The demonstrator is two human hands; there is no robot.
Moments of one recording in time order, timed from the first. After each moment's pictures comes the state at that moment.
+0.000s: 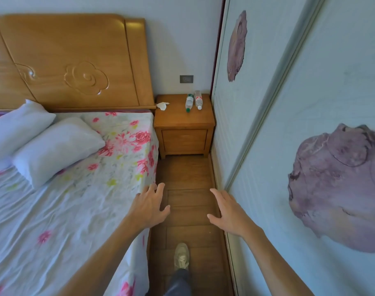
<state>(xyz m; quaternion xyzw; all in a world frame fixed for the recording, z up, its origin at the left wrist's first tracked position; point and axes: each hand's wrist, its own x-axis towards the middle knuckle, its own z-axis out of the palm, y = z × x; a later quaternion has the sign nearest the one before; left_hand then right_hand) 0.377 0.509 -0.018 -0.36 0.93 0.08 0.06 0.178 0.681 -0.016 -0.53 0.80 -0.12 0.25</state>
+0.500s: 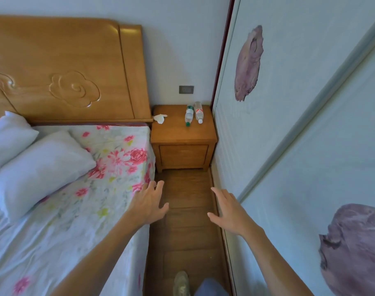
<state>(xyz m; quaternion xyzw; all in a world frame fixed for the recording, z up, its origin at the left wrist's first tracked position) 0.295 0.348 -0.018 -0.35 0.93 0.10 0.05 0.097 0.531 -0.006 -0.52 0.81 -0.12 0.25</state>
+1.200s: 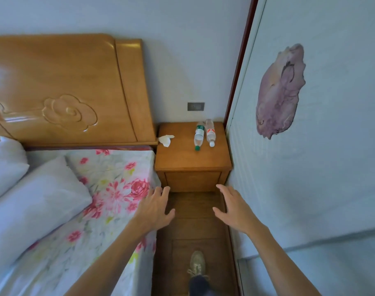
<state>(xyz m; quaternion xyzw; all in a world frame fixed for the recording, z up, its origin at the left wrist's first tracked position) 0.156 0.171 -0.023 -0.36 0.92 0.14 0.08 -0.060 0.328 -0.032 -0.52 0.80 -0.17 0.24</state>
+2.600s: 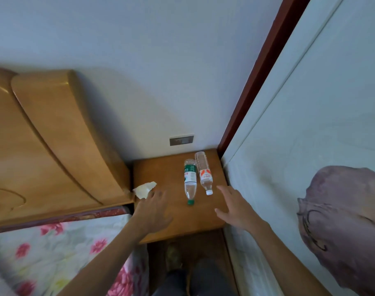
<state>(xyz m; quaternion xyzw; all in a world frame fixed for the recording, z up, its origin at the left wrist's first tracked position) -0.113 -0.200 -0.080 -0.27 0.93 0.14 0.21 -0.307 -0.013 -0.067 -0.43 0.85 -0.10 0.31</state>
